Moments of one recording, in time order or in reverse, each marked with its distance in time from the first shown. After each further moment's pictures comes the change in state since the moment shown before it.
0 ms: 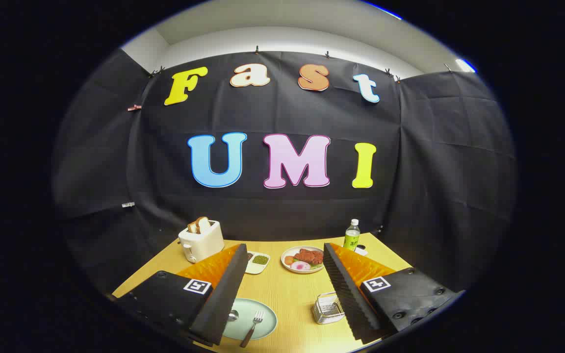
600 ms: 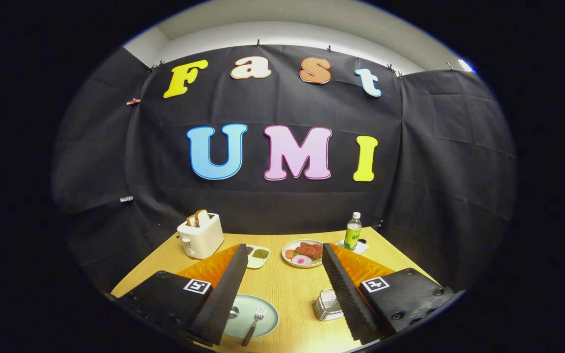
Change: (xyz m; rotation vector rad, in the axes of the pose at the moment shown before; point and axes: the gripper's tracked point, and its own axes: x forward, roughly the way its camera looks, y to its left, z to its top) arm 0.008 0.006 -0.017 -0.004 0.051 -0.012
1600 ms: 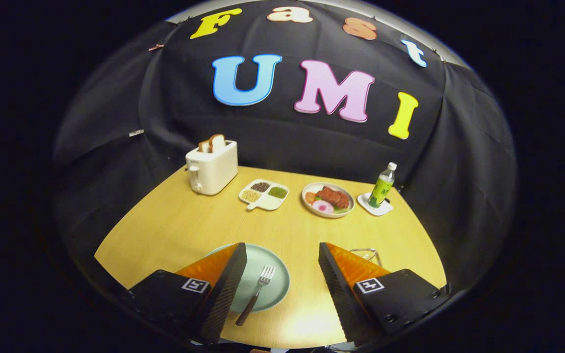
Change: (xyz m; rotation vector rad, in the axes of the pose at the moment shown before) arm 0.036 0.057 -0.156 -0.153 0.416 0.138
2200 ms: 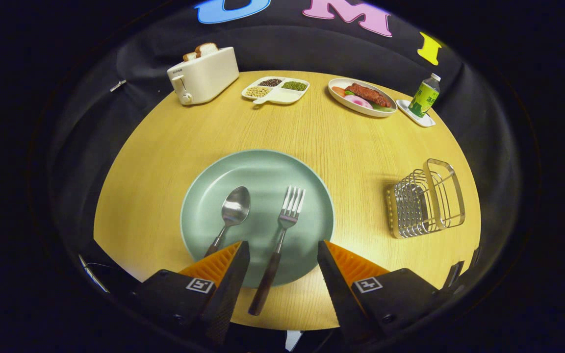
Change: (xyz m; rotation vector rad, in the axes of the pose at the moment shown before) arm 0.067 0.028 -0.141 0.068 0.525 0.043
